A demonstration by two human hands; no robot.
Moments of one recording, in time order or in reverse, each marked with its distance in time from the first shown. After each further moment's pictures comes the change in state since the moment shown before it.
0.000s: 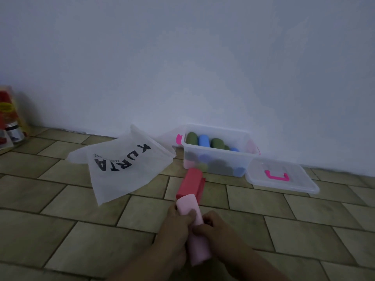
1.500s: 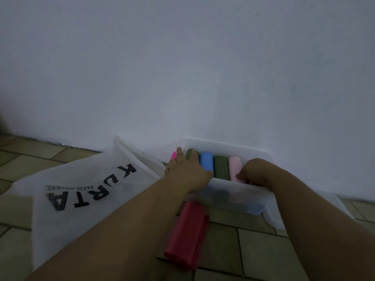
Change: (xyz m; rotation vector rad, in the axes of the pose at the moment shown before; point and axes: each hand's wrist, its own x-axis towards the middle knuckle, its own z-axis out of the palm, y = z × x) left_hand 0.190 0.147 0.084 1.514 -0.017 0.338; right_hand 0.240 -0.095 -0.175 -0.628 0.225 0.143
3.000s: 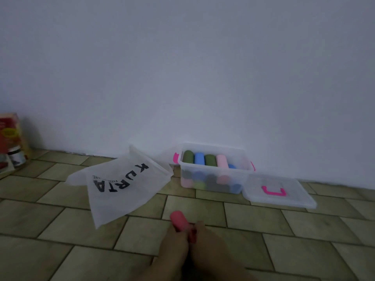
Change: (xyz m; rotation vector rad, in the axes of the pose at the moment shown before) left_hand -0.209 -0.042 0.102 -0.840 0.061 -0.351; right_hand -0.239 -0.001 0.164 0.044 -0.080 -0.243
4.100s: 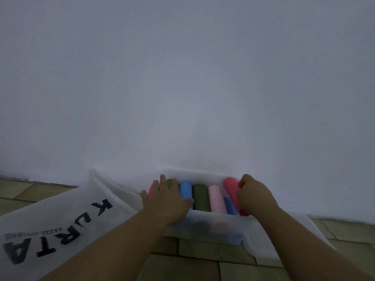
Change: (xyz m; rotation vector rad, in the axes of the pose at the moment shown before) left_hand 0.193 0.159 0.011 0.944 0.054 0.414; right_hand 0.184 0.067 -0.205 -0.058 0.458 0.177
